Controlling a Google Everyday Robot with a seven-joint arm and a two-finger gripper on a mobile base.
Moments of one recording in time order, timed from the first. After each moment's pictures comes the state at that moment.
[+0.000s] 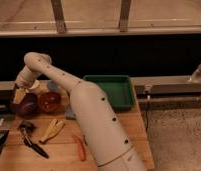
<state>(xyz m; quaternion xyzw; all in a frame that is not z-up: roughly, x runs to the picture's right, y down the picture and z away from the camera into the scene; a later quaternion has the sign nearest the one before) -0.469 0.025 0.802 -0.37 -0.42 -0.02 0.83</state>
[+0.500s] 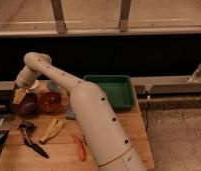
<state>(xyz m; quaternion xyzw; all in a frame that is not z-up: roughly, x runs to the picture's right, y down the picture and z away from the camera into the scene) -0.469 0.025 0.803 -0.37 -0.42 -0.02 0.83</state>
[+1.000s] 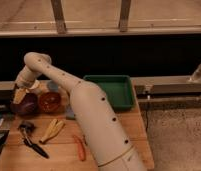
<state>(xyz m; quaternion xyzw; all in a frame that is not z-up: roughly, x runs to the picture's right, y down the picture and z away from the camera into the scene) -0.469 0.025 0.803 -0.37 -0.42 -0.02 0.83</state>
